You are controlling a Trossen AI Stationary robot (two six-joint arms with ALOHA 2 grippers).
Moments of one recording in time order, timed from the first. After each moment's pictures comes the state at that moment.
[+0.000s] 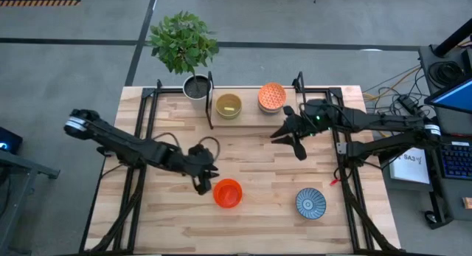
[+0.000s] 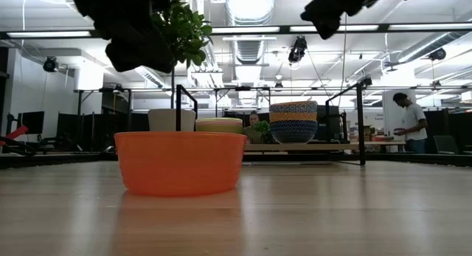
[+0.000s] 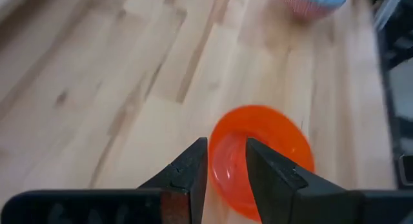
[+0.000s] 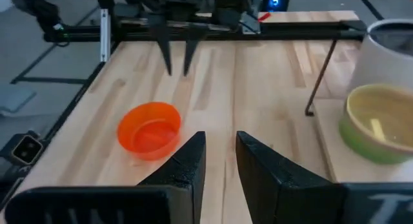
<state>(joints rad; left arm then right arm) -0.32 1.31 0.83 -0.27 -0.24 -0.59 -0.19 1.05 0.90 -0.29 -0.35 -0.08</state>
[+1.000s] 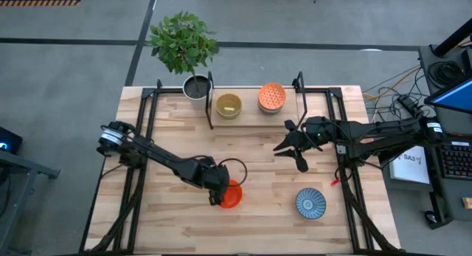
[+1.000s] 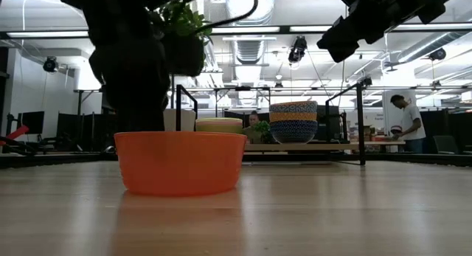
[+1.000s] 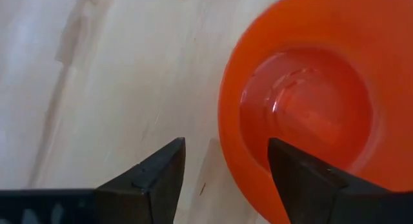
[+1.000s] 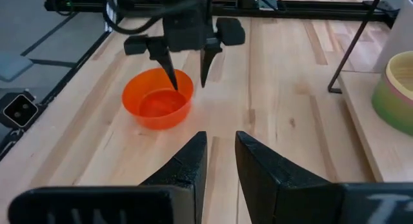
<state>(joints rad) -0.34 1.78 1.08 -0.51 -0.20 -0.63 -0.06 0.98 0.63 -0.09 -0.26 -0.07</state>
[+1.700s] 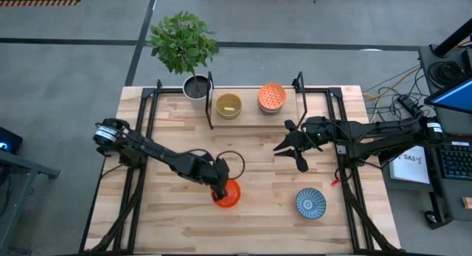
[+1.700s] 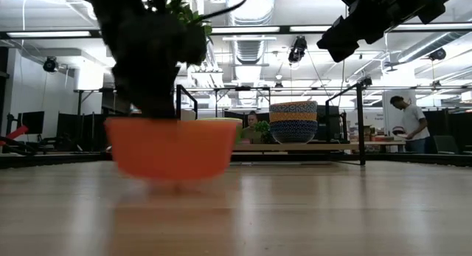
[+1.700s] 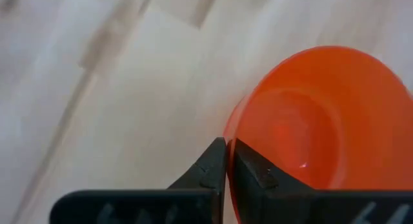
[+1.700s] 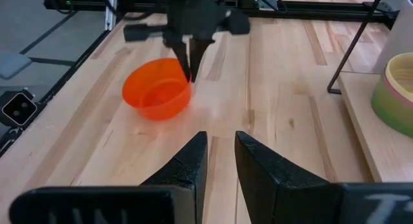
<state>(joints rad) -0.31 1.73 1.08 -0.51 -0.20 -0.74 -0.06 0.98 0.63 -0.09 -0.26 -0.08</state>
